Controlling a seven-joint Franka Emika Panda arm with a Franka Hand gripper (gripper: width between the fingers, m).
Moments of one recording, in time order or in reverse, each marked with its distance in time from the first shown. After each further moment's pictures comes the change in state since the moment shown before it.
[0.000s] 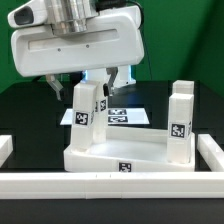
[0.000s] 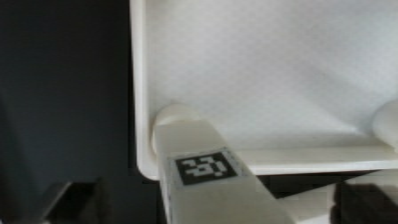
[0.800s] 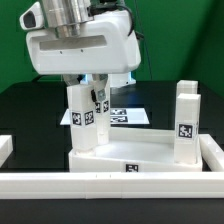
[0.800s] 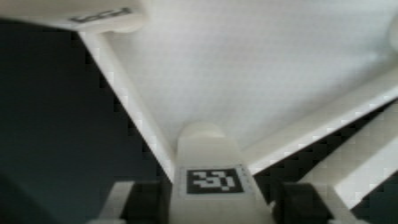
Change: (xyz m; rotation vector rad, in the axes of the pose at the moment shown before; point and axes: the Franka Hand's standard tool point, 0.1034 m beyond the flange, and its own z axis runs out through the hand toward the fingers) arm 0.006 -0.006 0.004 0.039 -0.012 0.585
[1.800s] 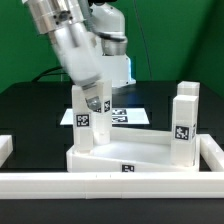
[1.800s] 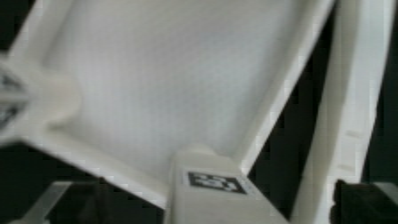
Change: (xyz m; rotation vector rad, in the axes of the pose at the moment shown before) arm 0.006 -0.004 0.006 0.093 -0.069 0.334
